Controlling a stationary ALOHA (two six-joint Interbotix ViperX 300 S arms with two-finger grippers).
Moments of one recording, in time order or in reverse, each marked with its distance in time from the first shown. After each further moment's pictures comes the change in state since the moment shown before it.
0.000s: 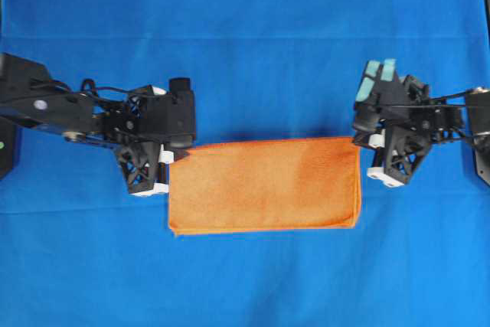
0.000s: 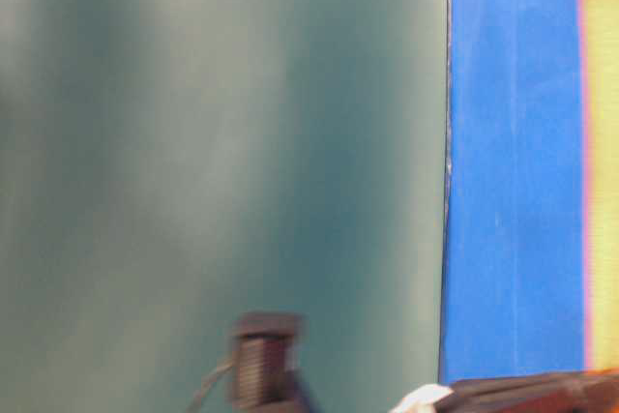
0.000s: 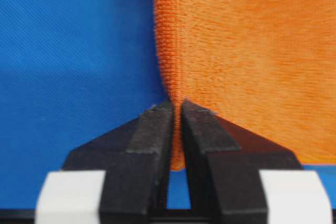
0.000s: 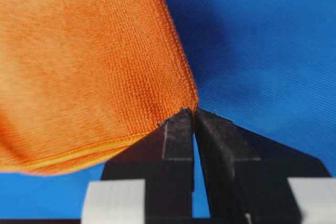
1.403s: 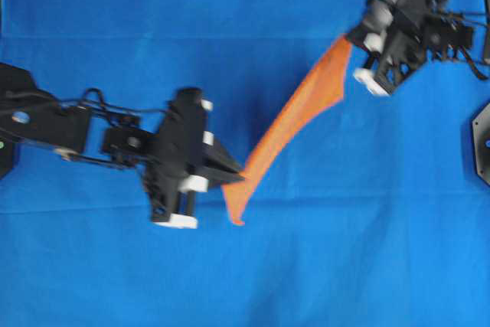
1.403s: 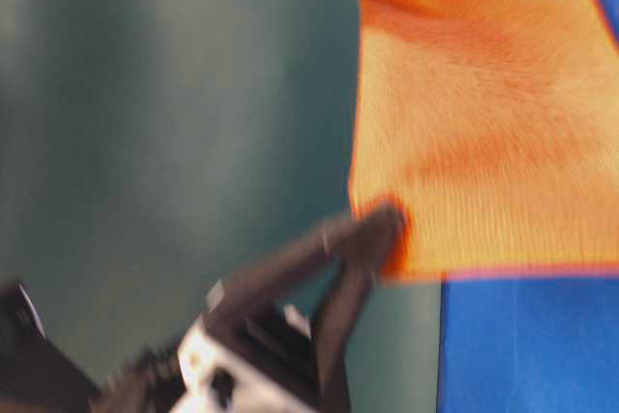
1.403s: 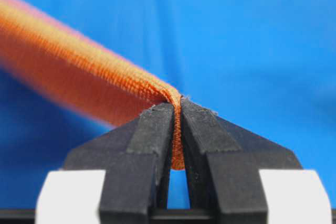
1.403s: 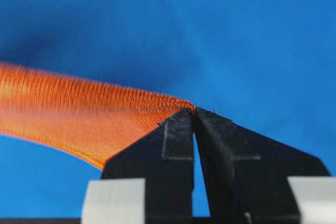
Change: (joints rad) left arm -0.120 -0.026 -0.218 0.006 -0.181 0.089; right arm -0.324 -0.052 -0.176 -0.291 0.025 0.006
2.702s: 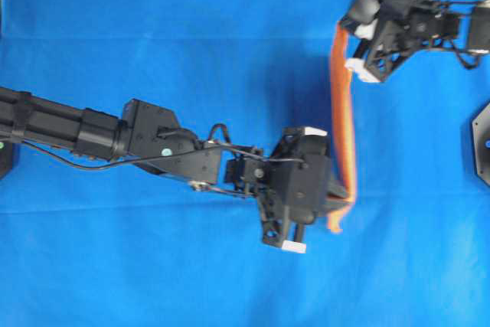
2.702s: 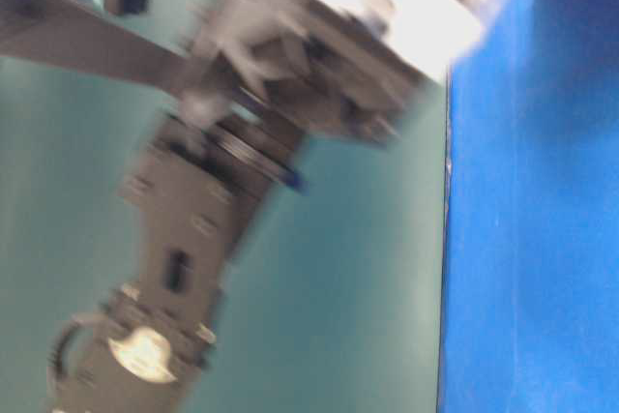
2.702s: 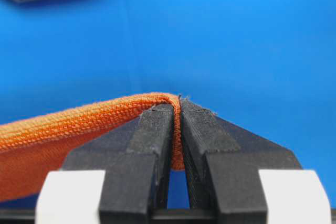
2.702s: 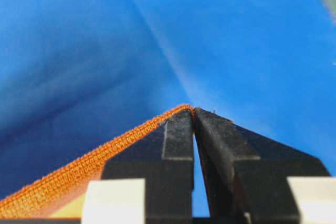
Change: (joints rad) left arm -0.008 0.436 -0.411 -0.003 -0.097 0.106; right arm -0.040 0.081 -0.018 -0.067 -0.029 0.003
